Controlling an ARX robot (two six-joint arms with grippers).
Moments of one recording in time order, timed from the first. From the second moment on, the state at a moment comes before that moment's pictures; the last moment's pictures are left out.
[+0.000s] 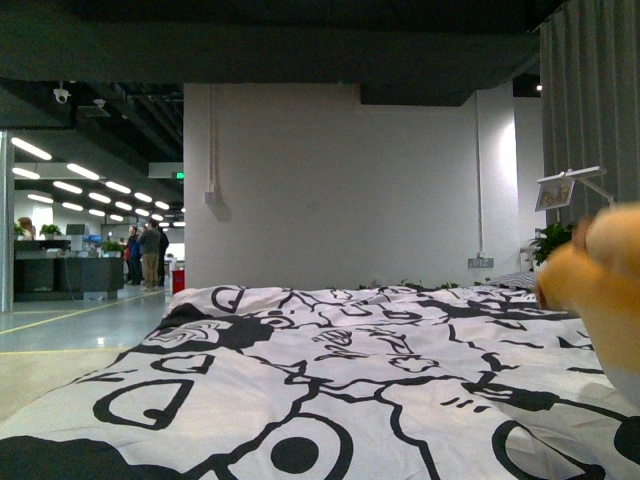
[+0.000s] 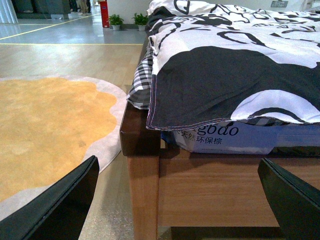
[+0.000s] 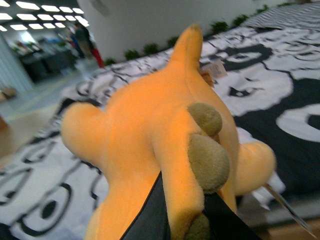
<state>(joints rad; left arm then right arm) 0.00 0.00 0.01 -0.01 0.00 -0.01 -0.01 0.57 0.60 -0.02 -0.02 0.18</state>
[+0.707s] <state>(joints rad) 0.00 0.00 0.01 -0.01 0.00 -0.01 0.00 0.30 0.16 0.12 0.00 0.01</state>
